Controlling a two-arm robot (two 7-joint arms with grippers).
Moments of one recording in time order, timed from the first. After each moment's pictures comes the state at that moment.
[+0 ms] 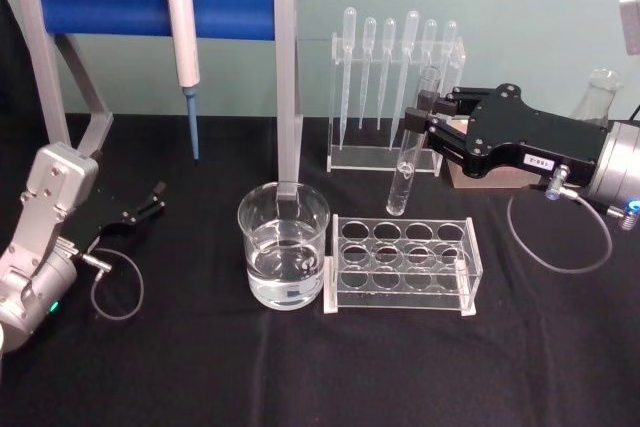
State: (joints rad) left arm -0.20 0.60 0.45 -1.41 -0.25 -0.12 0.03; right arm 0.41 0.76 -0.44 -1.75 0.69 0.18 0.63
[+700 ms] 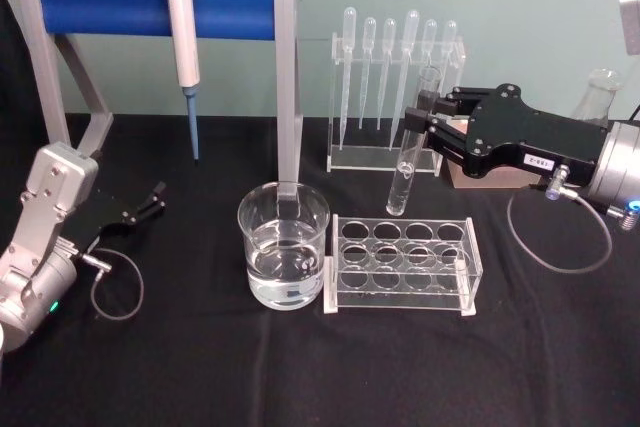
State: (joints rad) left arm -0.20 0.60 0.45 -1.41 -0.25 -0.12 0.03; right arm 0.41 0.76 -0.44 -1.75 0.69 0.18 0.63
